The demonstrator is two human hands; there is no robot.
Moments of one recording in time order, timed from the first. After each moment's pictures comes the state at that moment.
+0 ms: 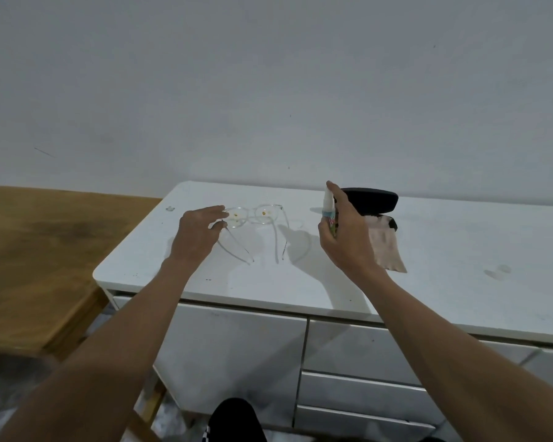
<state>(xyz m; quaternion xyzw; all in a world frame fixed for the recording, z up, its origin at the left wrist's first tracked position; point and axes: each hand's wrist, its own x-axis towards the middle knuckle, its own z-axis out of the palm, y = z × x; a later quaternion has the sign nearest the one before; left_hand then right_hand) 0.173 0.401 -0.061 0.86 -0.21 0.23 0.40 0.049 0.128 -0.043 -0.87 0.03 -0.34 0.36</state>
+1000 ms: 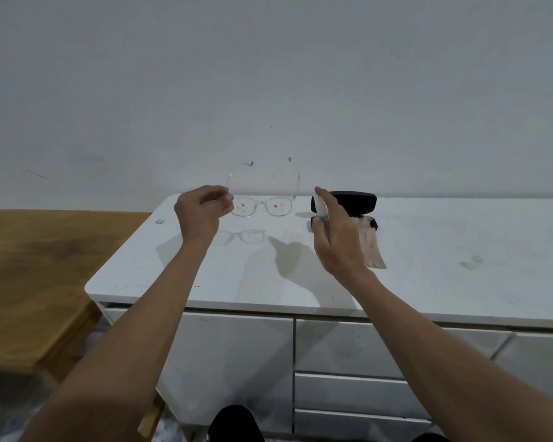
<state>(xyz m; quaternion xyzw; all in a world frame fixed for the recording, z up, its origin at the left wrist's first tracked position) 0.148 0.345 0.003 0.65 -0.12 0.15 0.73 0.026 0.125 -0.036 -0.83 0.03 -0.37 0.40</state>
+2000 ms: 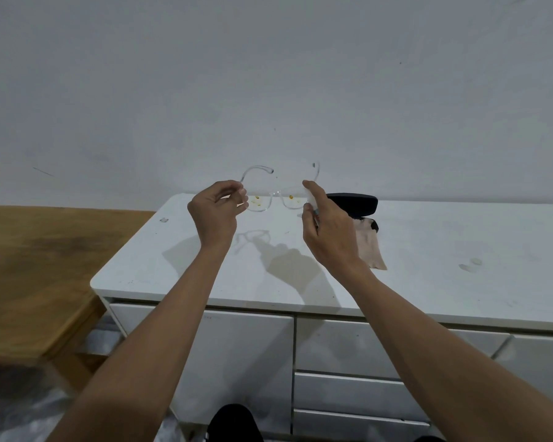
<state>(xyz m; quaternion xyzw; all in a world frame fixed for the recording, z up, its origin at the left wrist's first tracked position) 0.116 0.323 0.012 0.60 -0.13 0.18 0.76 0.030 0.144 -0.012 -0.86 0.02 -0.42 0.29</state>
